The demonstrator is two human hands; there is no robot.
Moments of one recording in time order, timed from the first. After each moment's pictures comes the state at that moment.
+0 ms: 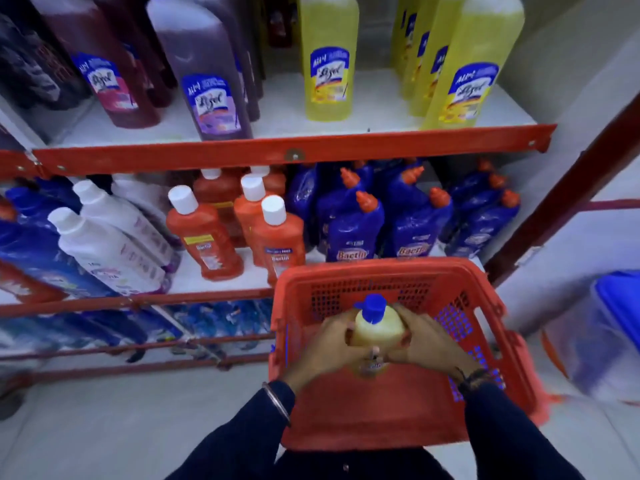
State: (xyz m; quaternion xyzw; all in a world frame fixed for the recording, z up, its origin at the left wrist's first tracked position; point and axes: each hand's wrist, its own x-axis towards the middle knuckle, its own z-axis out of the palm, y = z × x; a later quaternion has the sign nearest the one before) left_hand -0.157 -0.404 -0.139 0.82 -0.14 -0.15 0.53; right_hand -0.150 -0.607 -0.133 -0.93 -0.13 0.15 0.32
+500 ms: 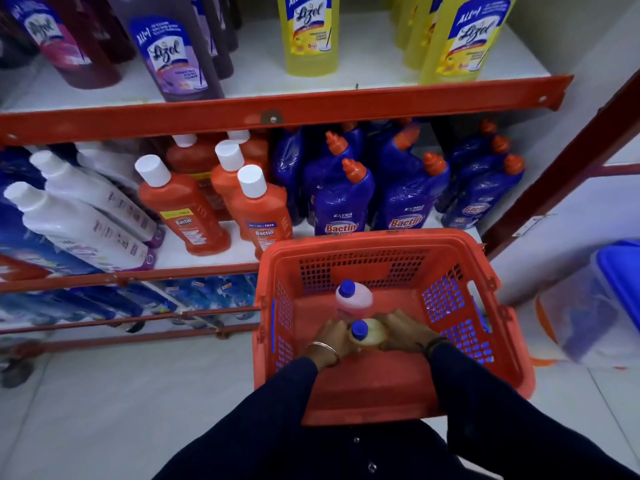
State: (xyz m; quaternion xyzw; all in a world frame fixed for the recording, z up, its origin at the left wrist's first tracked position) left_hand -0.154 -0.436 -0.232 0.90 -0.11 -0.27 0.31; right_hand -0.133 -0.616 -0.227 -0.92 -0.14 0.34 0.15
